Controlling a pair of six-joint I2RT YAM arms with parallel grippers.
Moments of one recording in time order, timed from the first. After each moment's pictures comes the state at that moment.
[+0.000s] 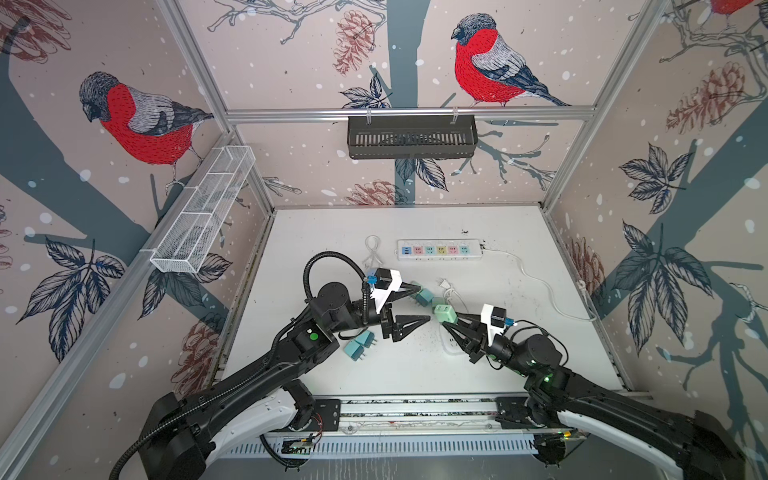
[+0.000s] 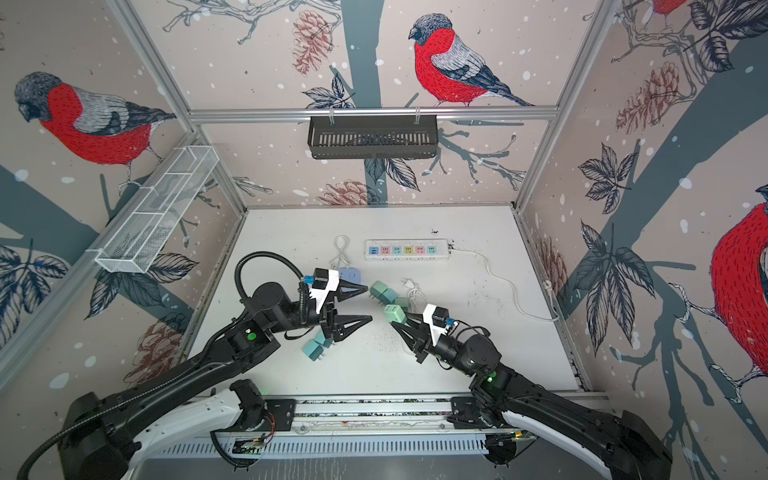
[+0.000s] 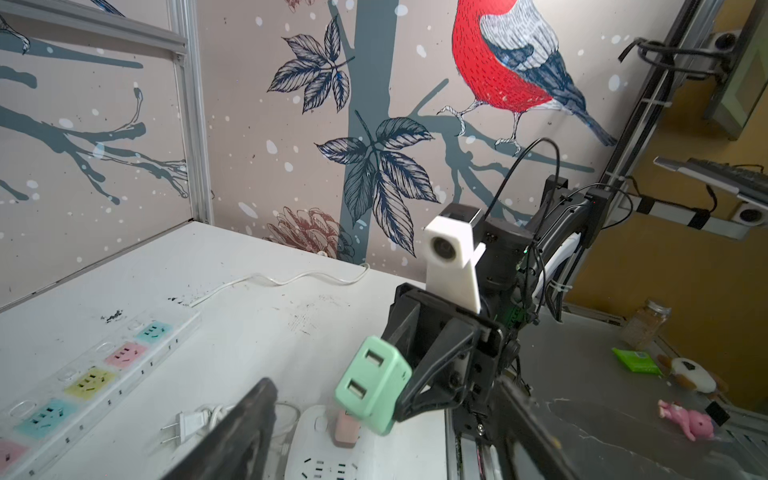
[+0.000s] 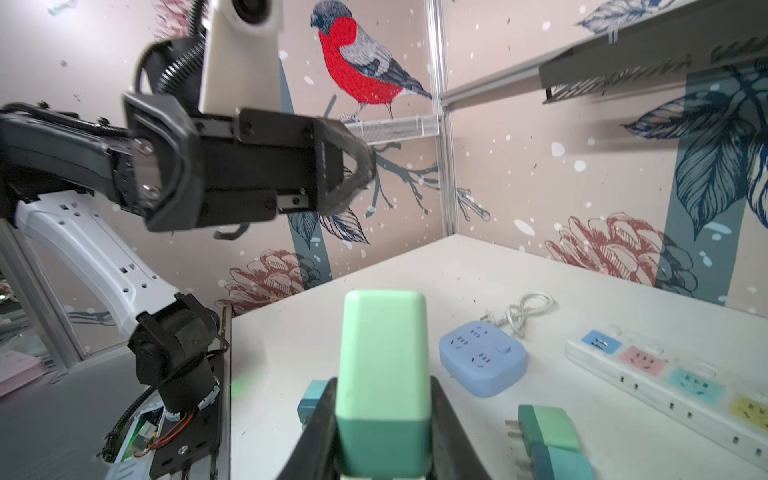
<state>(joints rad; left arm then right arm) -0.80 0.95 0.60 0.37 0.63 -0.16 0.92 0.54 0.05 0.70 -0.22 0.16</state>
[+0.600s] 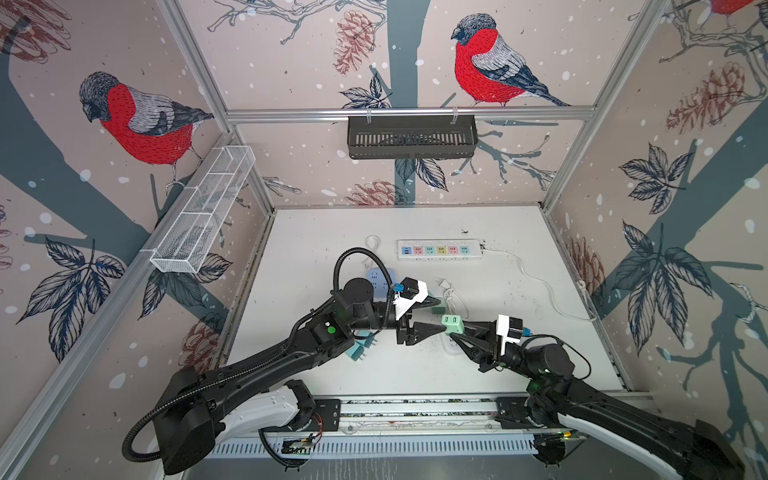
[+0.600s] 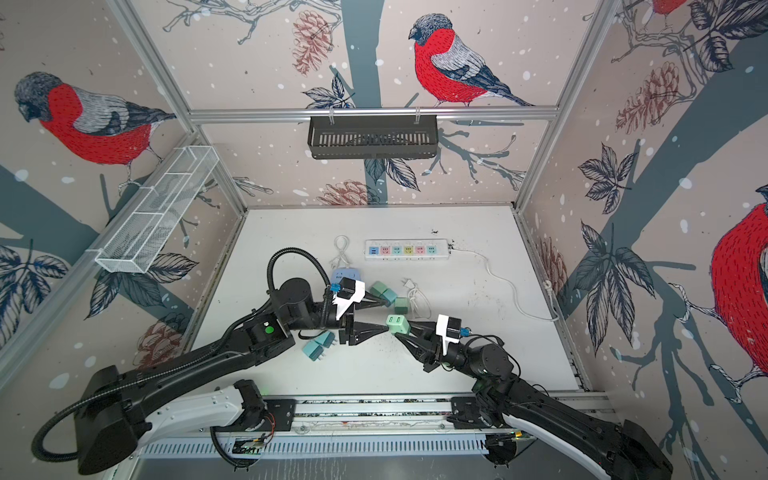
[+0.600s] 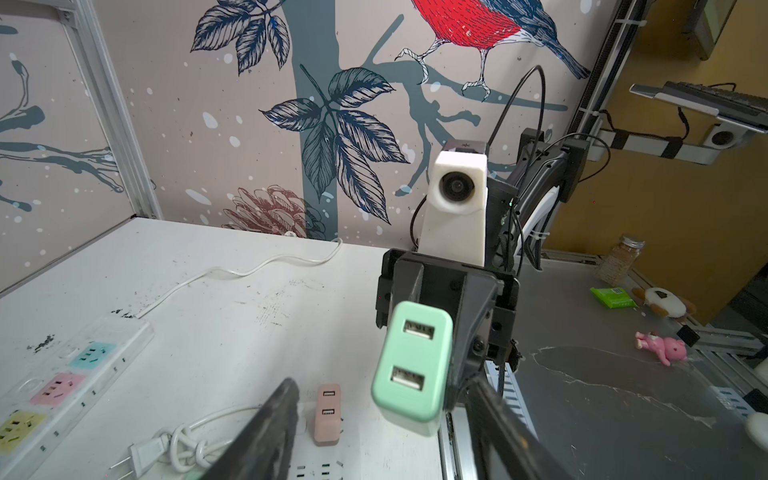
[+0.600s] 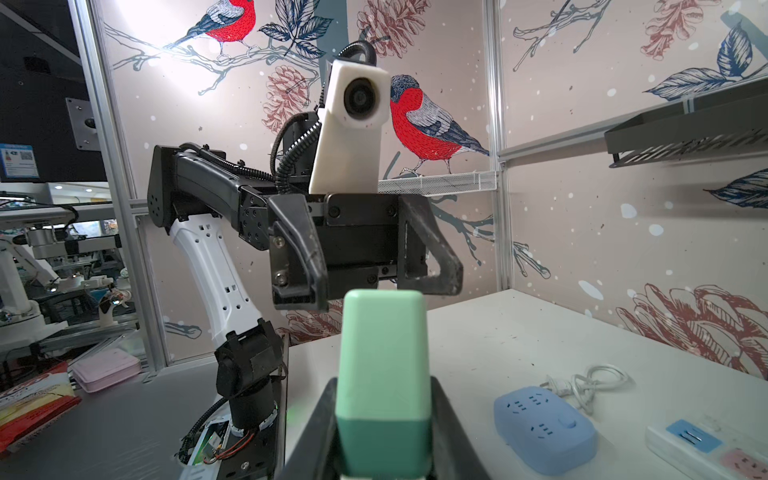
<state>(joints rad) -0.91 1.07 0.69 0.29 0.65 -0.03 0.90 0.53 0.01 0.89 -0.38 0.22</state>
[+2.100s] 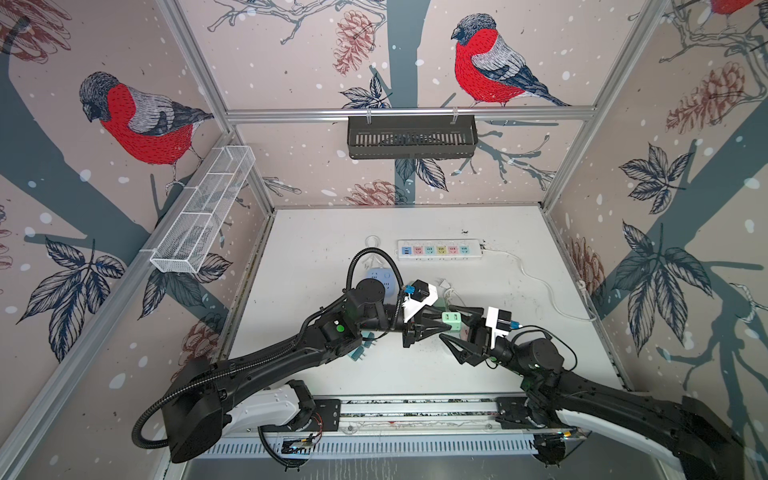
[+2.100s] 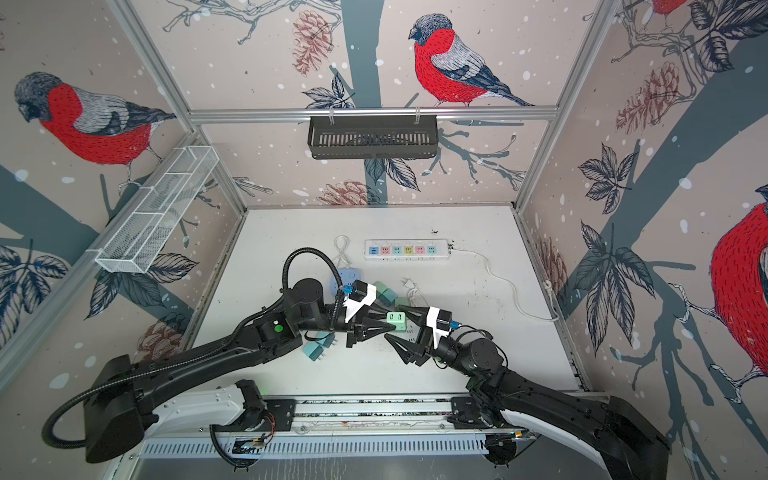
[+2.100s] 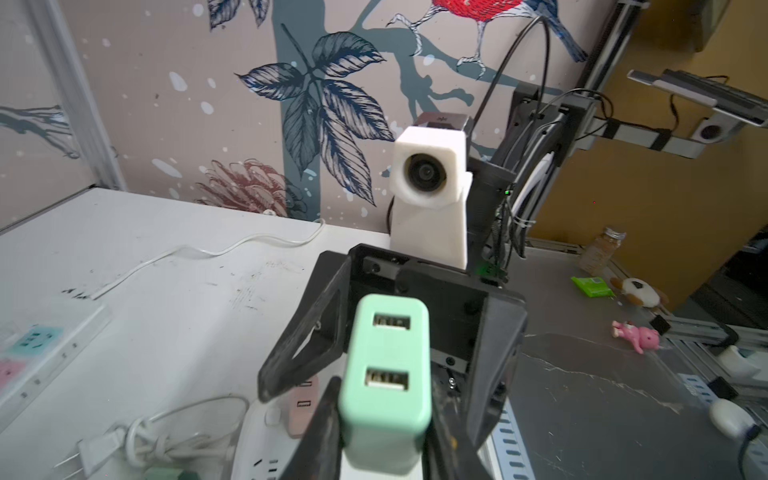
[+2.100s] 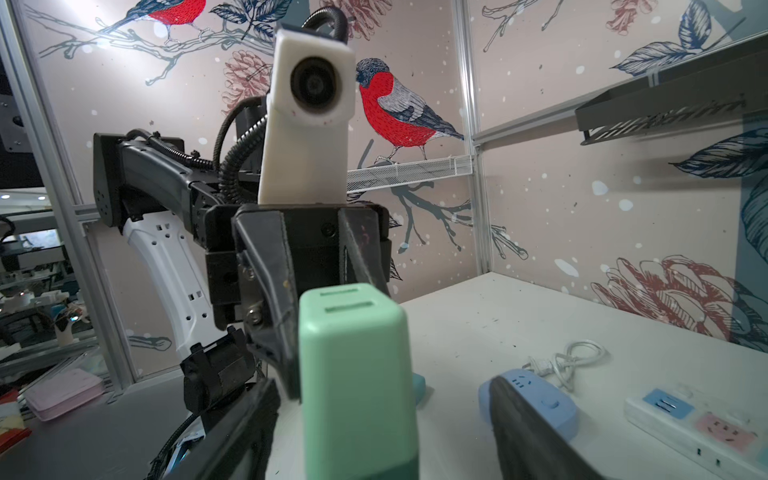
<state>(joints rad) -0.93 1.11 0.69 0.27 0.60 -0.07 0.95 0.67 0.04 0.94 -0.22 0.21</state>
